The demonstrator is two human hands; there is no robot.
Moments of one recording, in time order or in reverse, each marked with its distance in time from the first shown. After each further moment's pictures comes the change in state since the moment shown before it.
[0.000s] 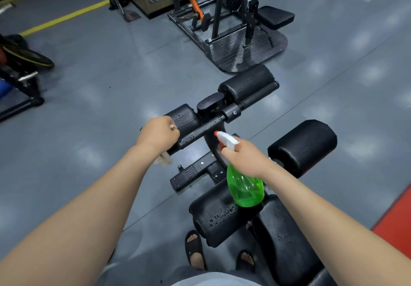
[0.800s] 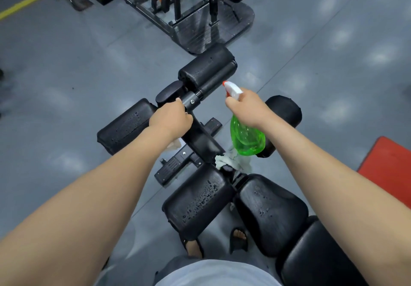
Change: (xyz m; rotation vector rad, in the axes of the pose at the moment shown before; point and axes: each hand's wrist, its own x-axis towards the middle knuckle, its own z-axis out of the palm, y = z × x) left_hand 0.028 0.124 0.069 0.230 -0.145 0.229; right_hand 0.025 0.045 -0.115 -0.027 0.294 0.079
